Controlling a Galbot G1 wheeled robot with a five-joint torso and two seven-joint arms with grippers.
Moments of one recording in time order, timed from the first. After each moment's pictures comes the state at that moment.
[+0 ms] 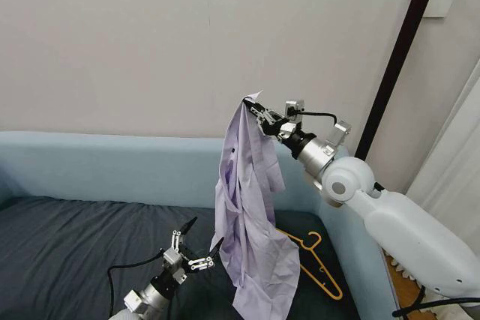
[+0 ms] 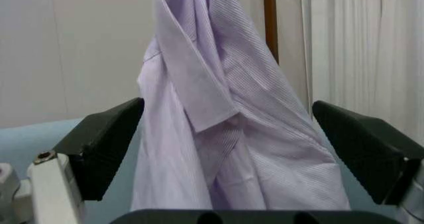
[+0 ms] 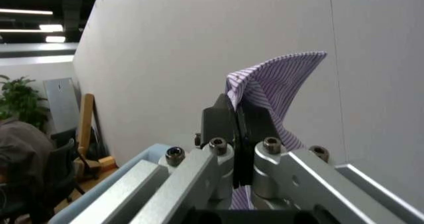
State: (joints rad) left arm 1.20 -1.18 -0.30 -1.59 -0.43 -0.58 0.46; right arm -0.24 0.91 -0.25 1.76 1.21 -0.02 -0.07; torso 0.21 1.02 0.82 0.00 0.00
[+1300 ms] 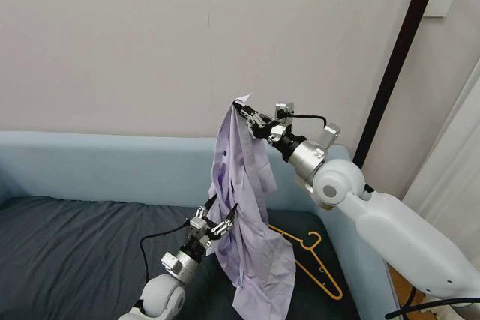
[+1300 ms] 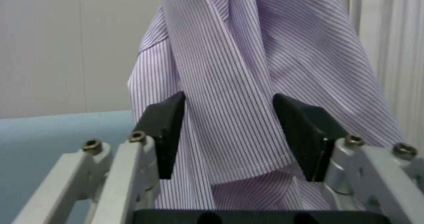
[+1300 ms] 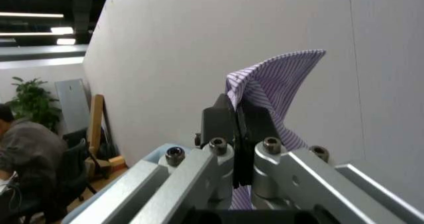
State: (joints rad) left arm 1.02 -1.21 -0.15 -1.50 -0.39 -0.50 0.20; right arm -0.24 0.94 -0.26 1.78 1.21 -0.03 -0.06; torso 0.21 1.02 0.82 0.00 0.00
